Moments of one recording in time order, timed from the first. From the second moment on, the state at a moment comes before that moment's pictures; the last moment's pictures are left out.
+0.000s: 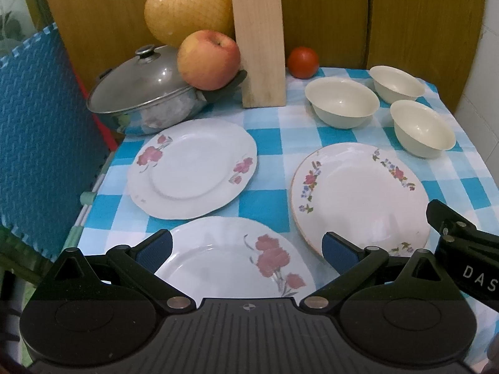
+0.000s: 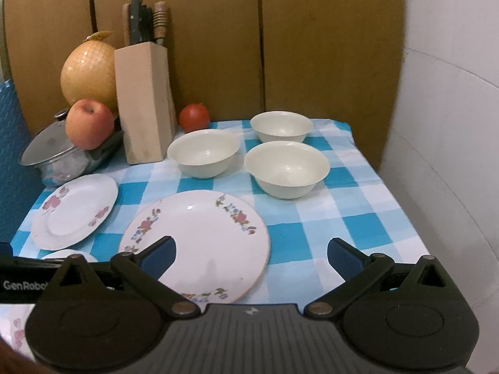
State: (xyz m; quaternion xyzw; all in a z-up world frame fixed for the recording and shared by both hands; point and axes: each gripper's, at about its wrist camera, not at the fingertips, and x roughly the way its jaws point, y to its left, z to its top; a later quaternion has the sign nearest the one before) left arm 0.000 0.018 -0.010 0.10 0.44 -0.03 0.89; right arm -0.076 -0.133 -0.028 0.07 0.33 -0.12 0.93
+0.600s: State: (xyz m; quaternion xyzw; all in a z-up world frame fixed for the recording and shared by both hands) left arm 0.020 0.066 -0.017 0.06 0.47 -0.05 0.88; right arm -0.077 -0.136 -0.043 0.08 0.37 -0.11 0.92
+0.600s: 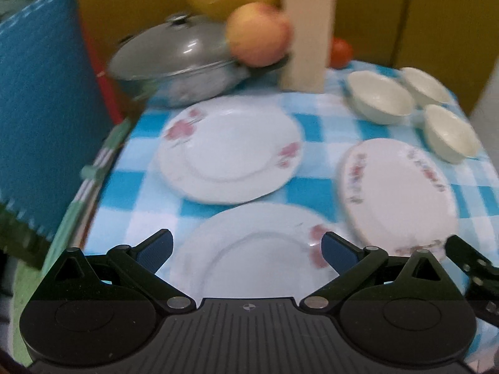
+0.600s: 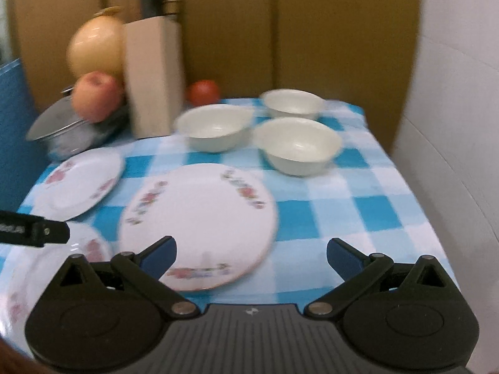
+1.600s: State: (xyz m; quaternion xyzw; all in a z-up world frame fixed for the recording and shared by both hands) left arm 0.105 -0.023 -0.070 0.04 0.53 -0.22 0.82; right arm -0.035 -0.199 -0.081 0.21 0.43 -0.10 0.88
